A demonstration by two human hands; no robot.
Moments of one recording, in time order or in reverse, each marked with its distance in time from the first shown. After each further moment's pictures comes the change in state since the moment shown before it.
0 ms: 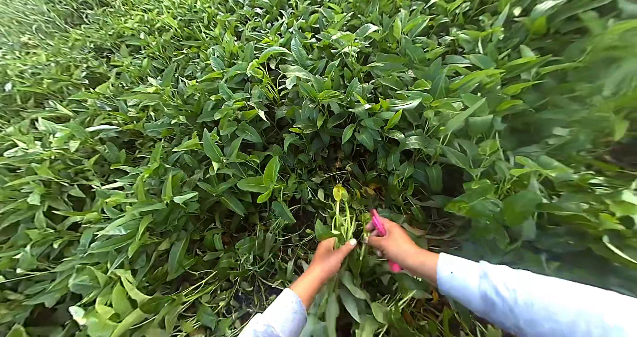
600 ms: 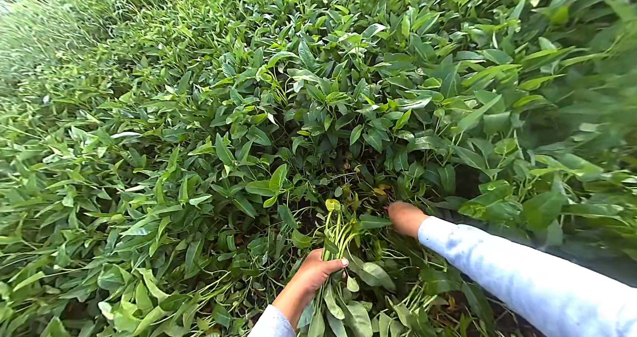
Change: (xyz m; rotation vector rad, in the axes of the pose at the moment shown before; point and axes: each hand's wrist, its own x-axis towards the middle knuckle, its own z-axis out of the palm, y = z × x) left_hand -0.029 -0.008 -0.037 -0.227 0.008 -0.154; right_hand 0.054 -0.040 -0.030 -1.133 -0.133 0.180
